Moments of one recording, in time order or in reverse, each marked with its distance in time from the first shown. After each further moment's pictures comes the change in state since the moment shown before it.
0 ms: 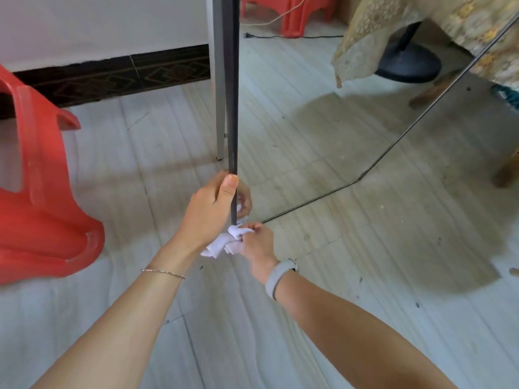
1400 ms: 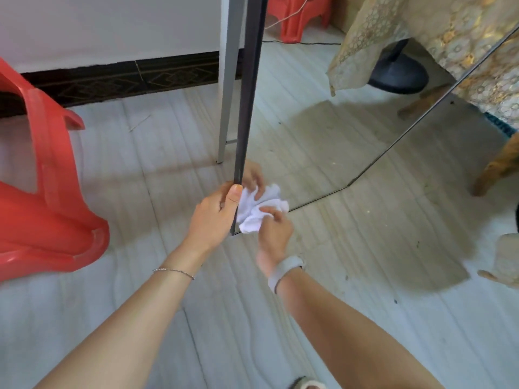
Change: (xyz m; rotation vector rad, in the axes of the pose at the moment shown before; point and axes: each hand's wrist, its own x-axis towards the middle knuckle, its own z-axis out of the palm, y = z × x) left_hand -0.004 0.010 -0.006 0.048 -0.004 -0.200; right_hand -0.023 -0.046 -0.019 0.223 0.302 -0.119
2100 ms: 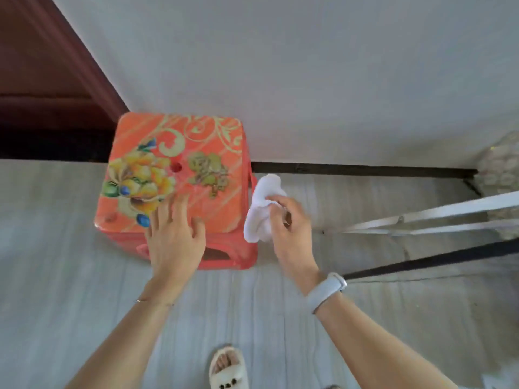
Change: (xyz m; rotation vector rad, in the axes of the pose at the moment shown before) left_hand -0.132 0.156 -0.439 0.542 0.670 -0.325; right_hand -0.312 -0.357 0.175 -0.278 -0.705 -0.423
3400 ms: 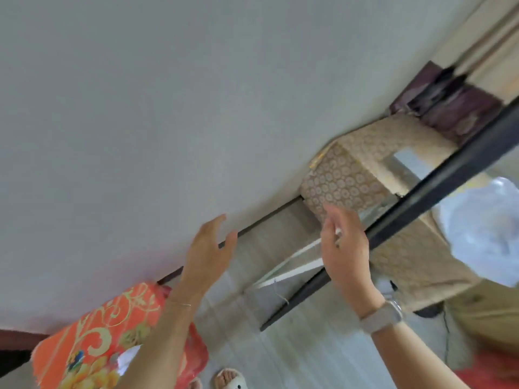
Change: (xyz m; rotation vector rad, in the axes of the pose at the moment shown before) left_hand 0.137 0.331 -0.192 -0.467 -0.694 0.508; right_hand -0.009 -0.349 -0.216 -0.655 0.813 -0.115
